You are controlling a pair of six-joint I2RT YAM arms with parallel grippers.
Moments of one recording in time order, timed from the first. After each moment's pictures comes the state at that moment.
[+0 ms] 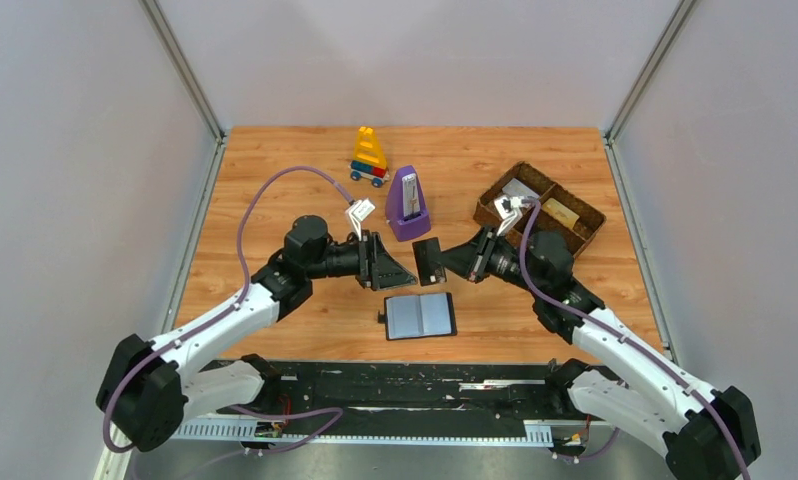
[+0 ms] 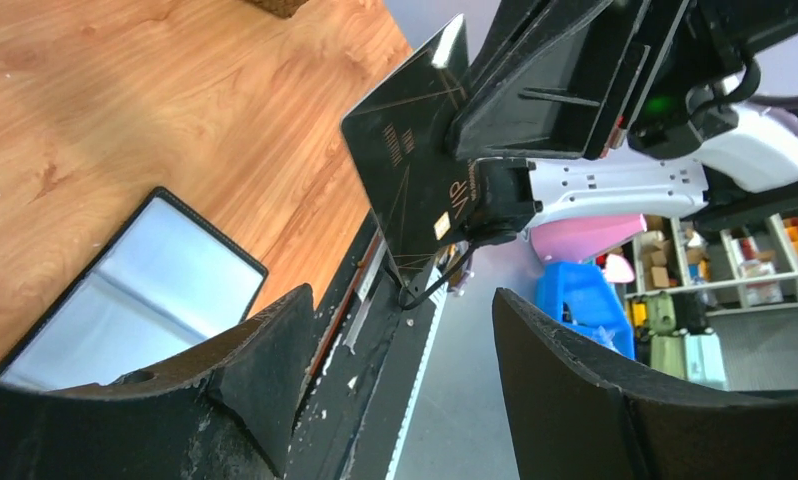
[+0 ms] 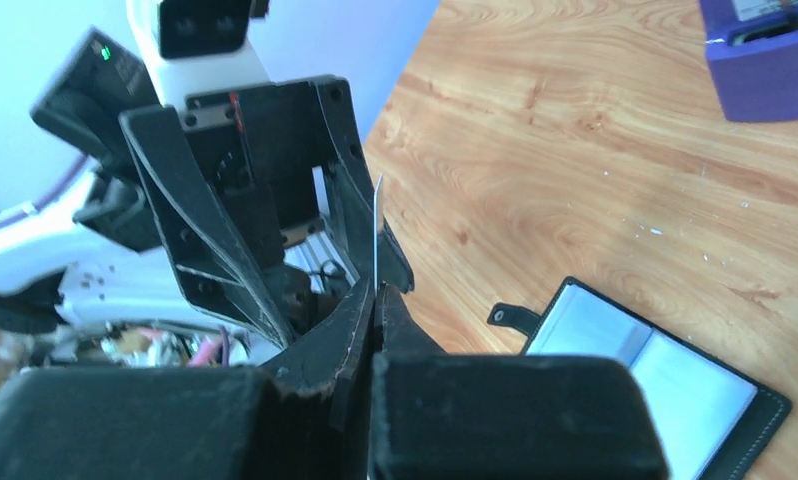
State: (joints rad) left arm -0.63 1.07 0.67 0.17 0.72 -0.73; right arm 0.59 0.90 0.60 0.18 -0.47 0.79
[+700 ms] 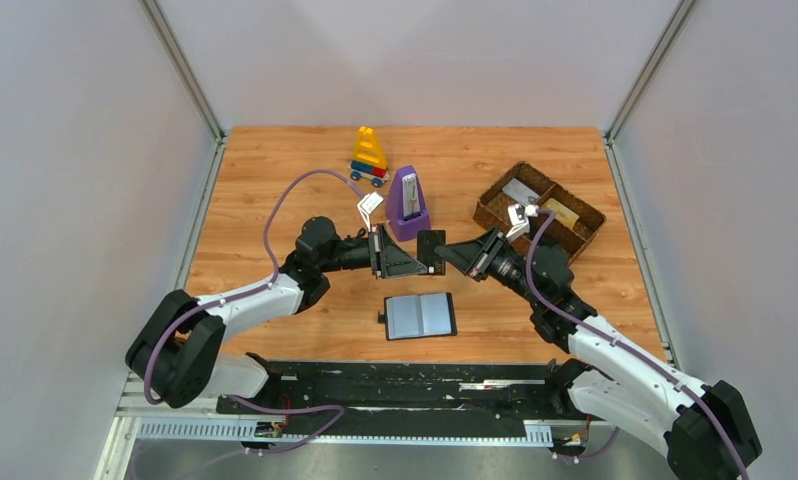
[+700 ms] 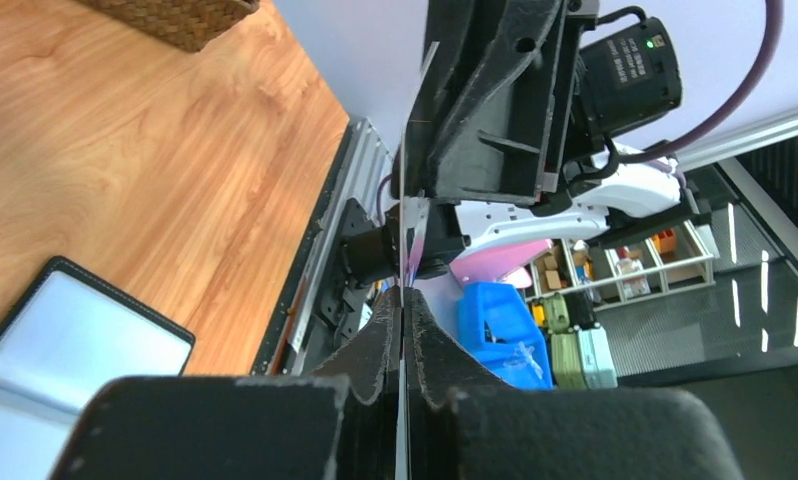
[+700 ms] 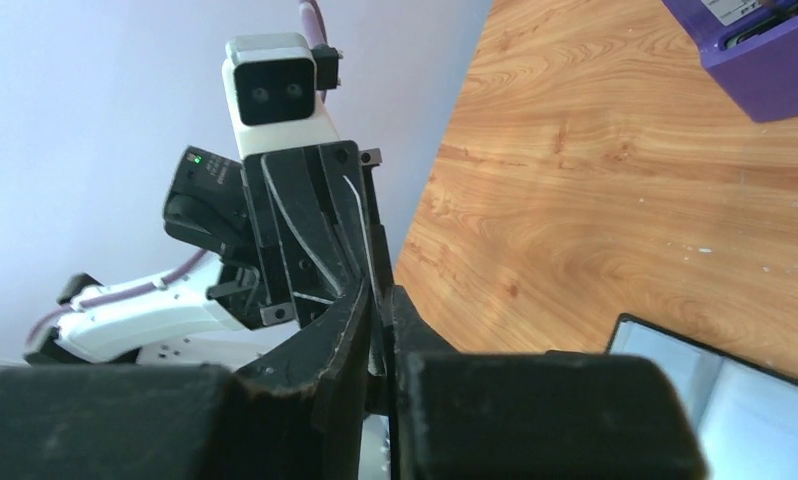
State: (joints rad) left arm -0.63 1.33 0.59 0.74 0.80 -1.05; right arm 0.62 0.87 0.43 0.47 -0.27 1.13
